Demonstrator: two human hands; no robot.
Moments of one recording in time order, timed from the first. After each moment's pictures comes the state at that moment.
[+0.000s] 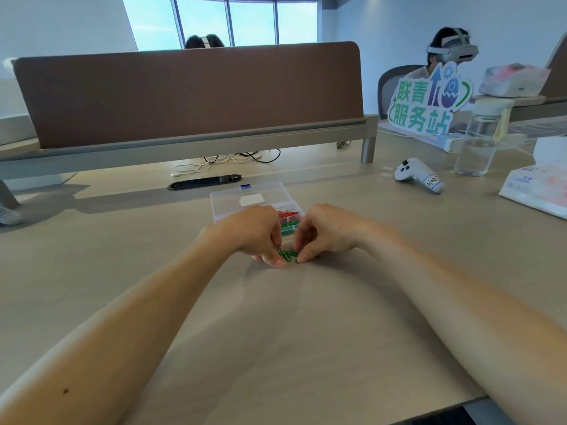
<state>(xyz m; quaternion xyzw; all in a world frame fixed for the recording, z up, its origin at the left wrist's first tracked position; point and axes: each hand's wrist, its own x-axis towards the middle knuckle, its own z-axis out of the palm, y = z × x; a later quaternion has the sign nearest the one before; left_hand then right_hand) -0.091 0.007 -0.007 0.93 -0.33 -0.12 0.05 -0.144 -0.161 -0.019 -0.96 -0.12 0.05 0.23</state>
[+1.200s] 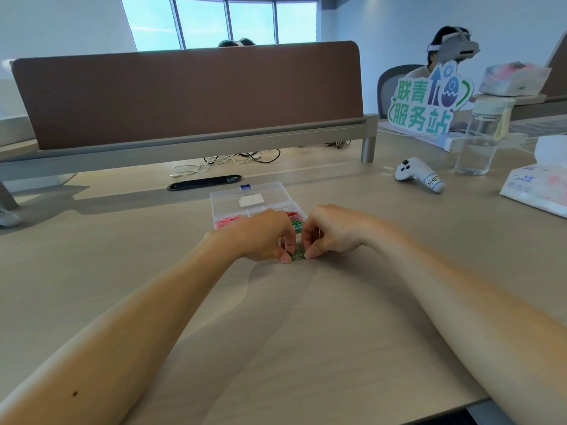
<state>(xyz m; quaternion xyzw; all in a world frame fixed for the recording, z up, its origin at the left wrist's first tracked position) -0.100 -0.001 -0.011 0.90 -0.44 -0.06 0.04 -0.144 -0.167 -0.016 -0.98 -0.11 0.06 0.17</state>
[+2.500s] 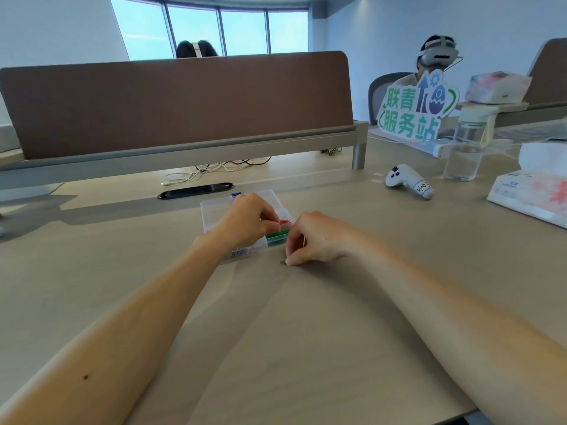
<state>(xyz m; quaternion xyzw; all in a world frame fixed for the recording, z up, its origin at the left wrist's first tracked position) -0.063 -0.007 -0.016 0.90 -0.37 0.08 0.23 -0.146 -0.159 -0.019 -0.97 -0.11 0.00 0.19</state>
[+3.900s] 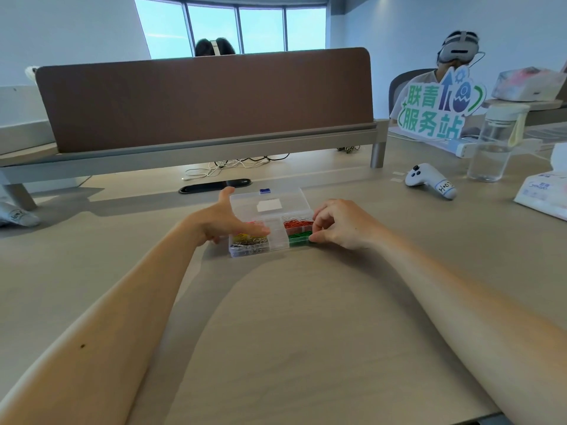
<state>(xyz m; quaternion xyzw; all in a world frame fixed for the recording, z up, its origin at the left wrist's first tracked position) -0.030 0.057 -0.015 0.90 -0.12 -0.17 0.37 -0.126 -0.181 -0.037 -0.96 -0.08 -0.11 0.26</state>
